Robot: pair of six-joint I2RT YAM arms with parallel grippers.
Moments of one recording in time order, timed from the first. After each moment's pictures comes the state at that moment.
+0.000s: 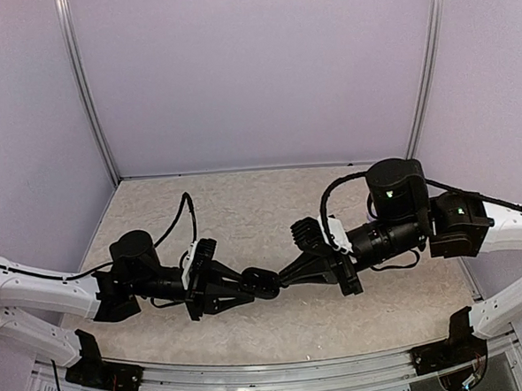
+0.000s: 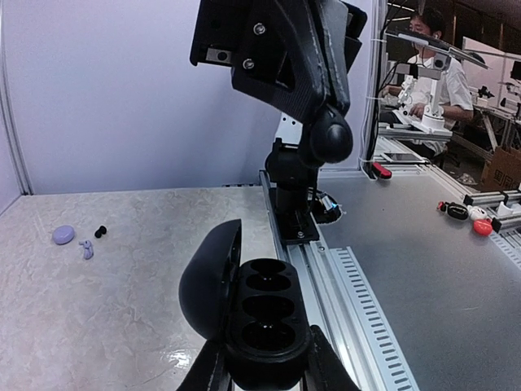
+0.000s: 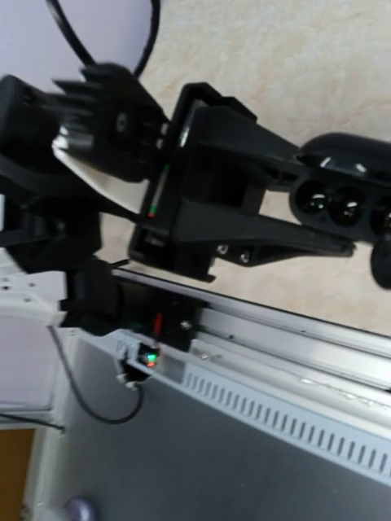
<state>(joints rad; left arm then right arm) -1.02 1.23 0.47 0.72 0.64 0.03 1.21 1.15 1.06 -0.29 -0.41 -0.39</state>
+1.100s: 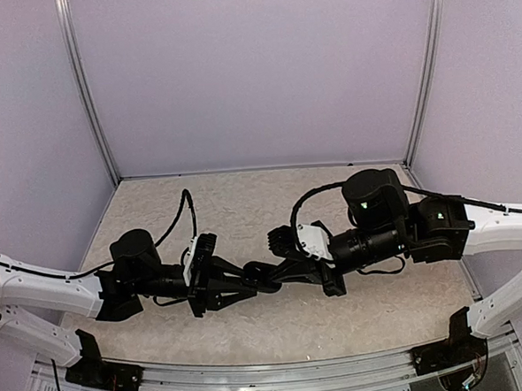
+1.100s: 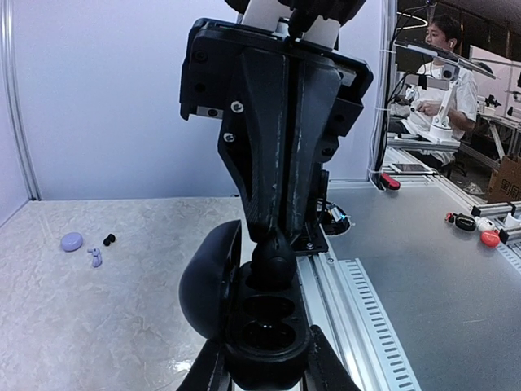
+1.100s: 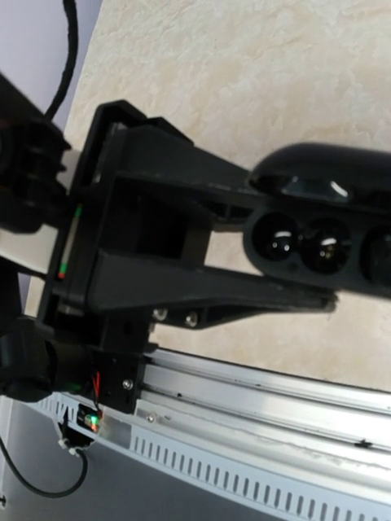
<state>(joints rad) -1.02 1.25 0.48 0.78 0.61 0.01 1.23 1.25 1.07 -0.30 -0.25 -0.40</state>
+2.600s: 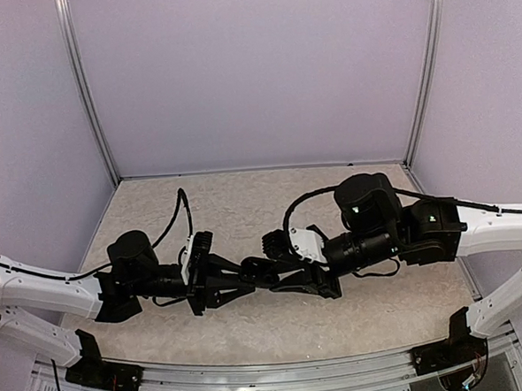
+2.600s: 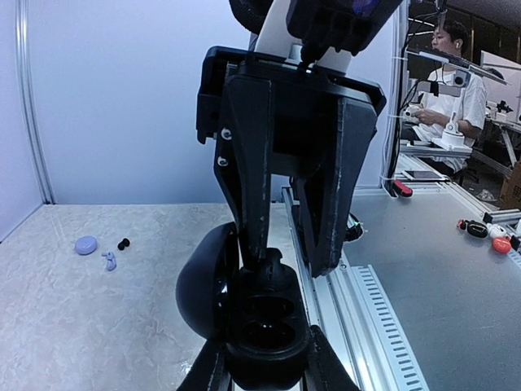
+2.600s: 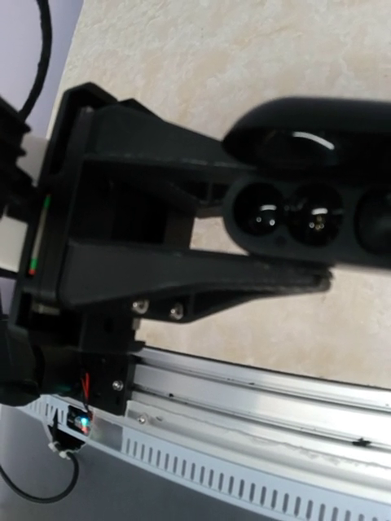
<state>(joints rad) -1.01 1.25 0.46 0.81 0.58 0.00 1.23 1.28 1.07 -0.29 -0.25 -0.38</state>
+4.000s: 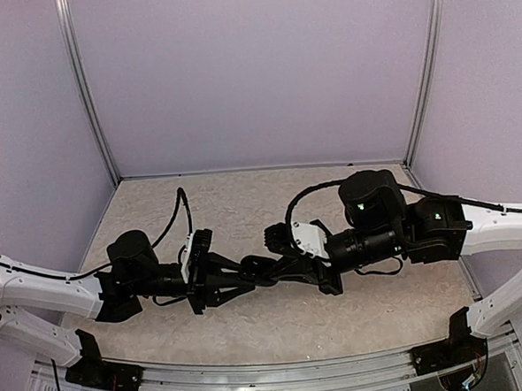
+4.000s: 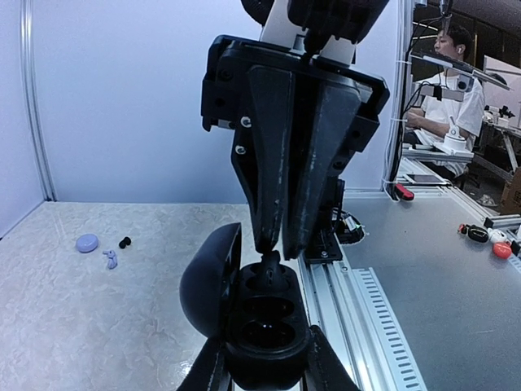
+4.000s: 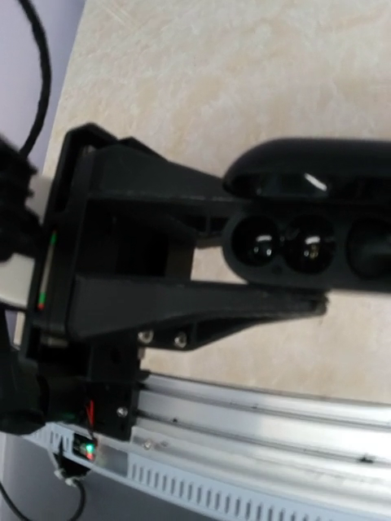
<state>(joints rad) -1.01 1.25 0.46 0.83 0.57 -0.02 1.23 1.26 1.08 -0.30 -0.19 -0.36</state>
